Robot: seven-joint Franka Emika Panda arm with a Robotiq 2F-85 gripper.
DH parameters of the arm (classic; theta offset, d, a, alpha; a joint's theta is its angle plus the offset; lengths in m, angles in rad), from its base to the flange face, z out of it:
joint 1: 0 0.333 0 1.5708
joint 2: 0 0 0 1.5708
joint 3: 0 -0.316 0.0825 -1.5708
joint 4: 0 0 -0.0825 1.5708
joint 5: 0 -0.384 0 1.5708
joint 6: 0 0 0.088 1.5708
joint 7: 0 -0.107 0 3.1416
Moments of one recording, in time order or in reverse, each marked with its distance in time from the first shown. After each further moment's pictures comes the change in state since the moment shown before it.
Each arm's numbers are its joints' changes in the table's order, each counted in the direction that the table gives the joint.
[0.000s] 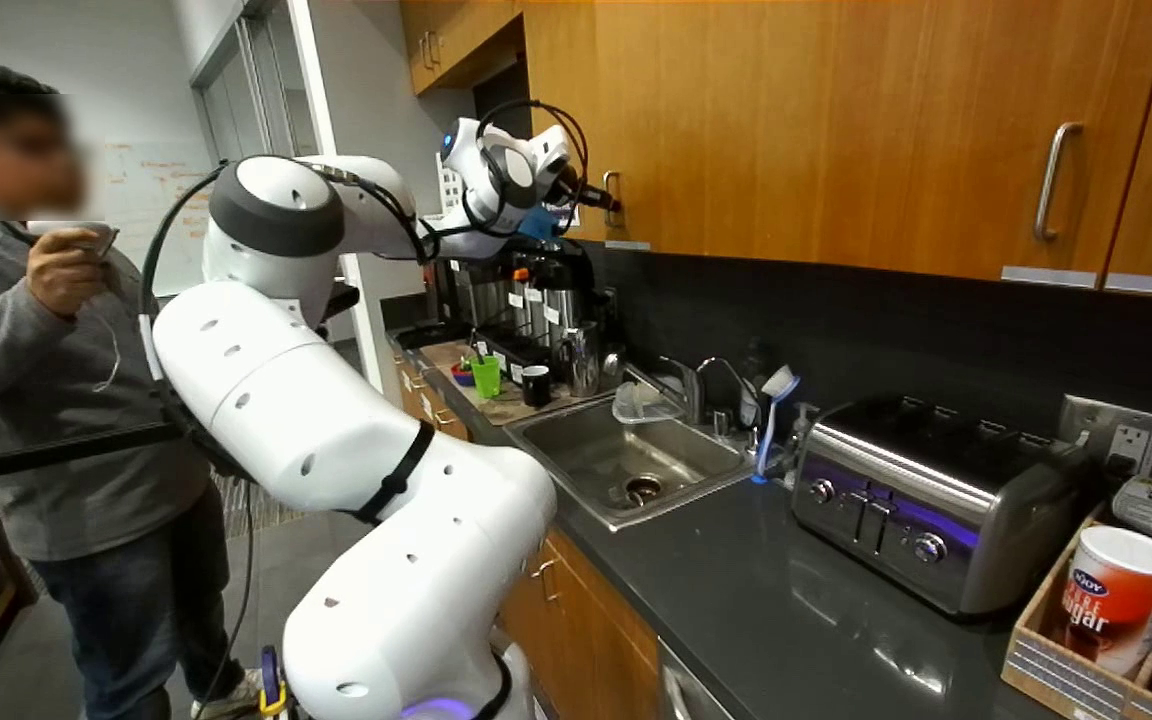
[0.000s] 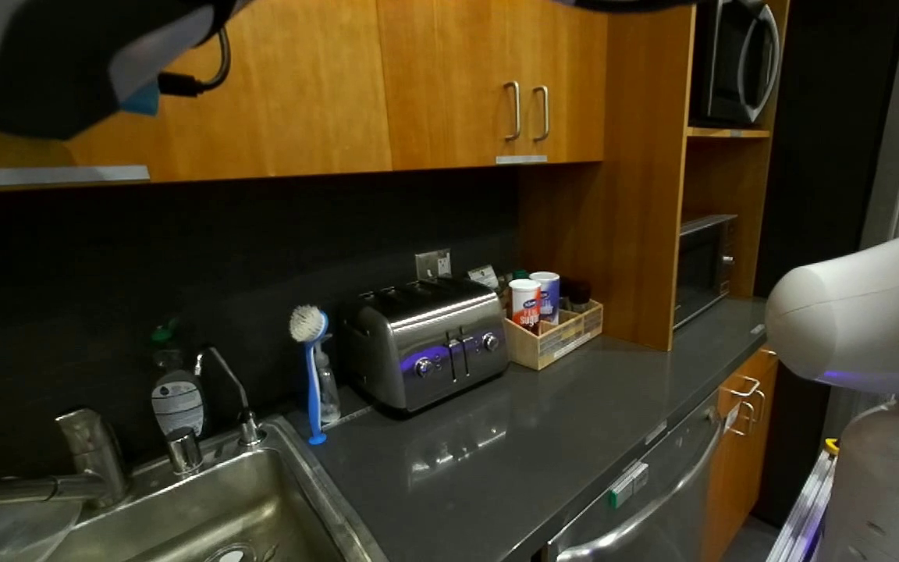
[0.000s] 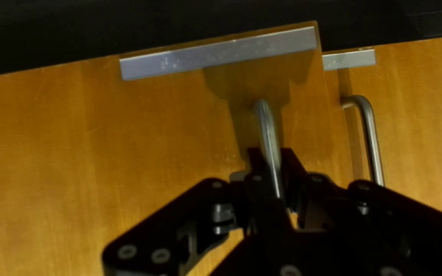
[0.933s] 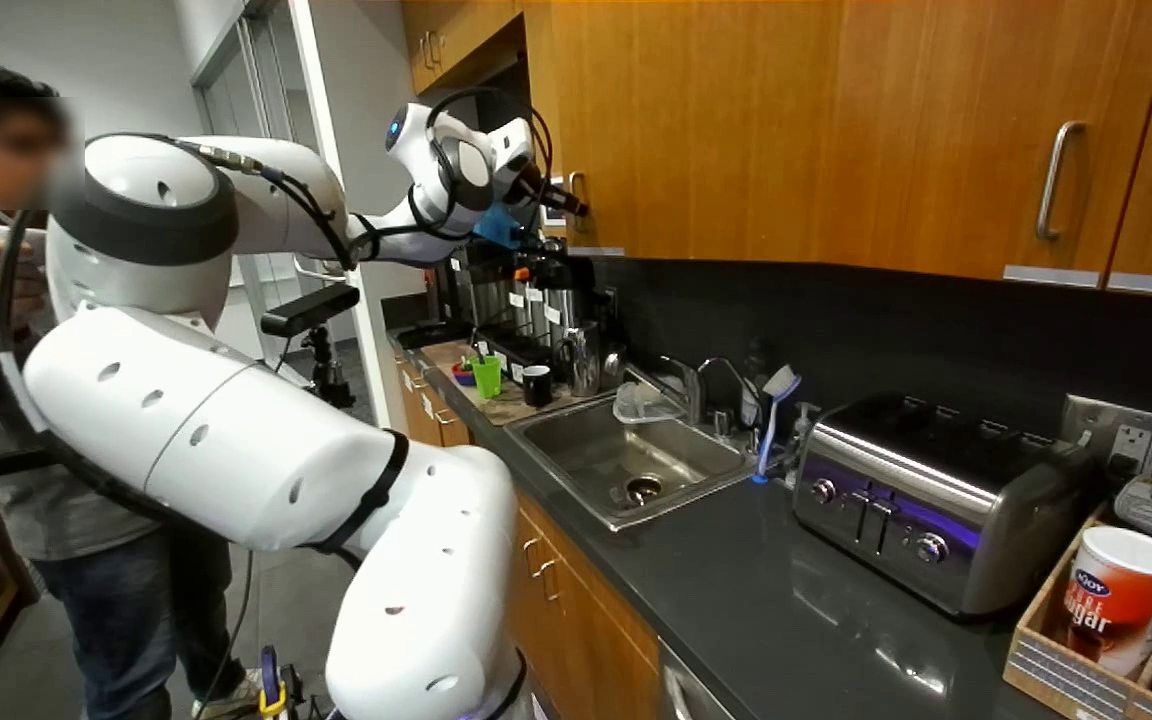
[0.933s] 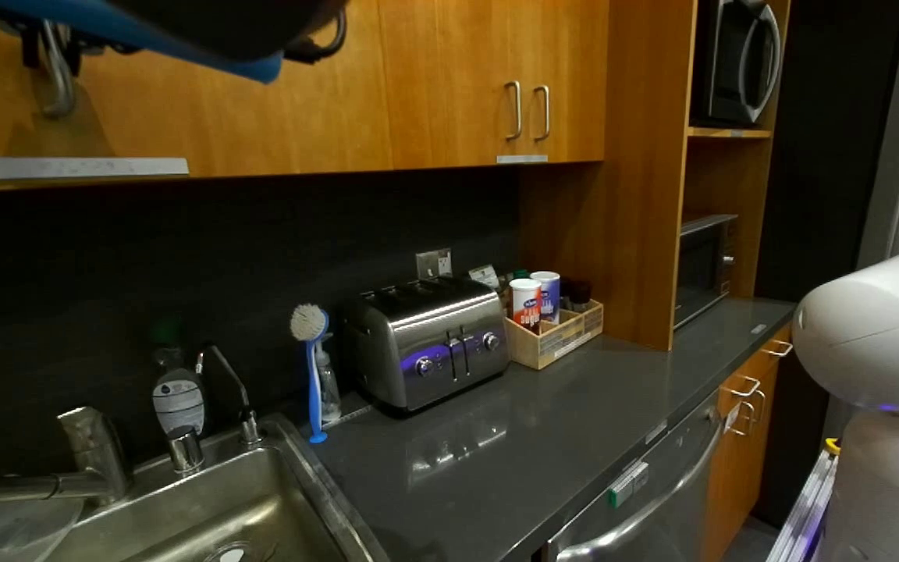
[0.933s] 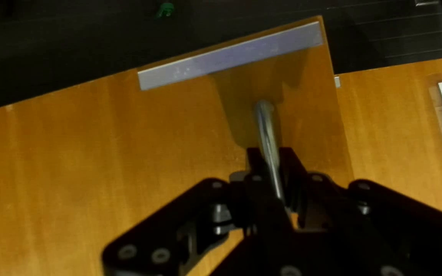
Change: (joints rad) arm 0.427 0.012 0.255 -0.306 0.005 -0.008 0.019
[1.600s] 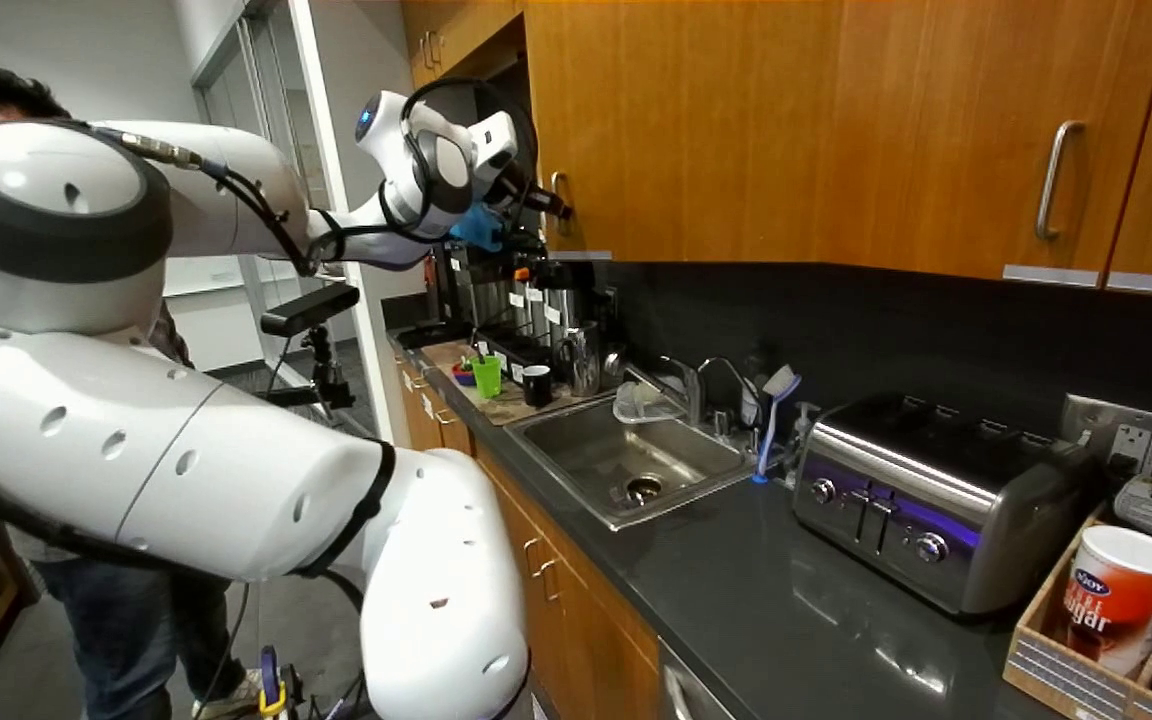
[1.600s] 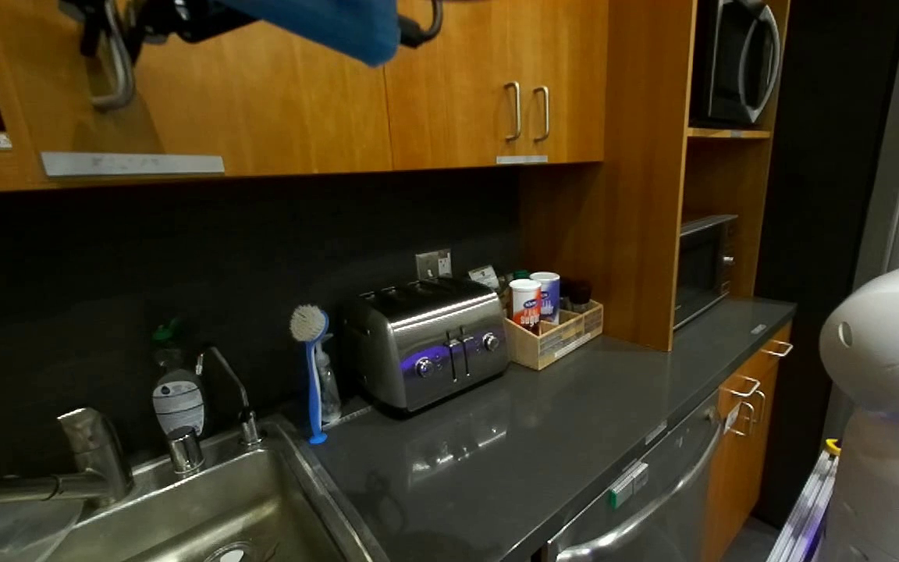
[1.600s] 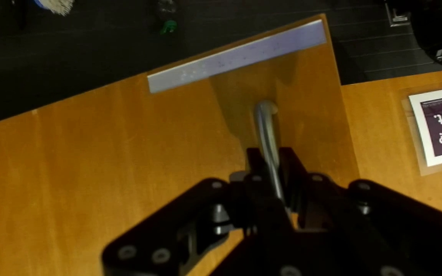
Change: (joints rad) arm 0.254 0.027 0.164 -0.168 0.004 -0.003 0.054
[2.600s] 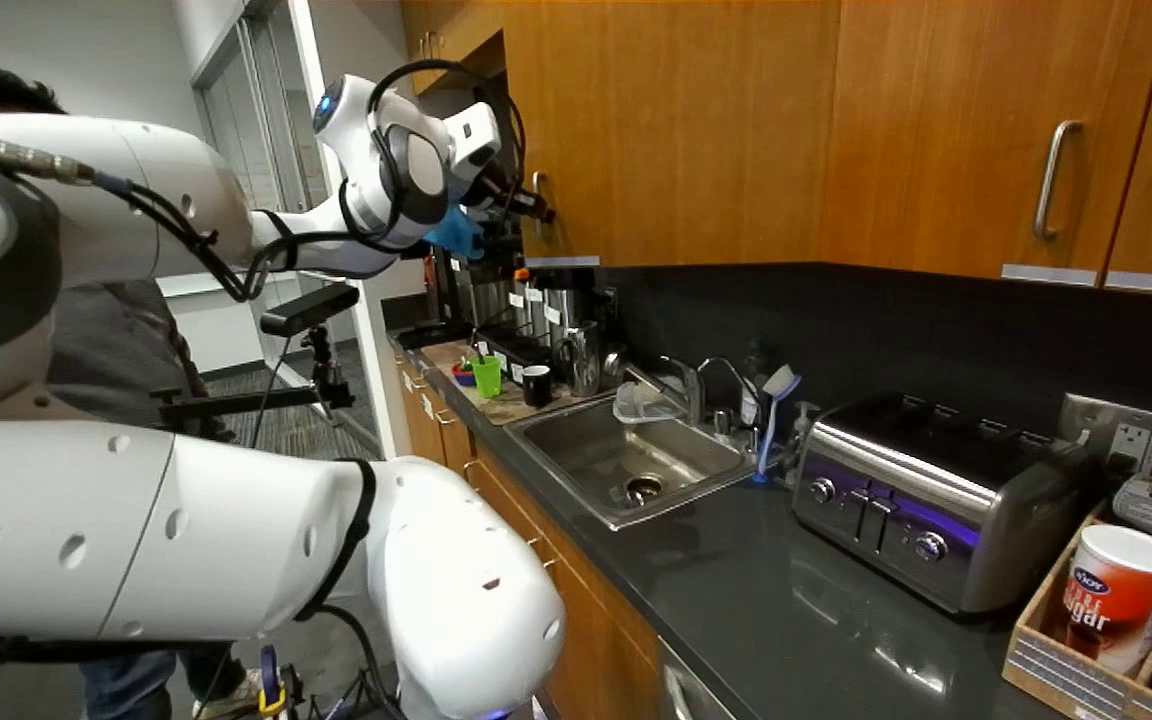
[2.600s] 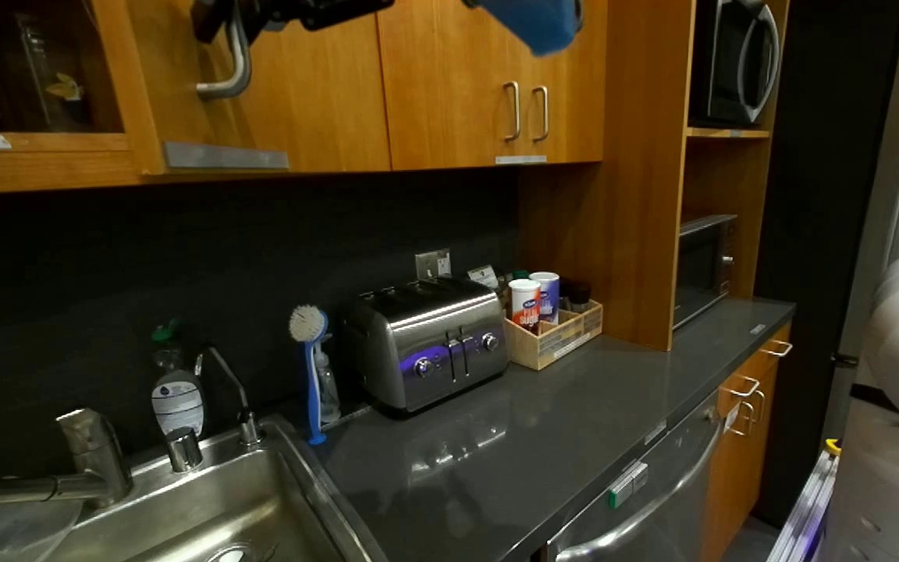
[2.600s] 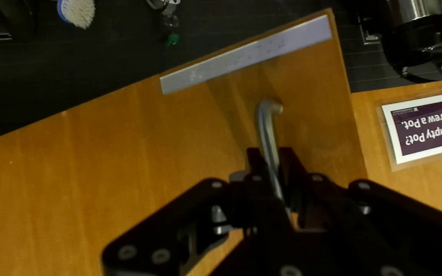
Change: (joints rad) arm 0.320 0.112 0.222 -0.229 -0.001 0.001 0.094
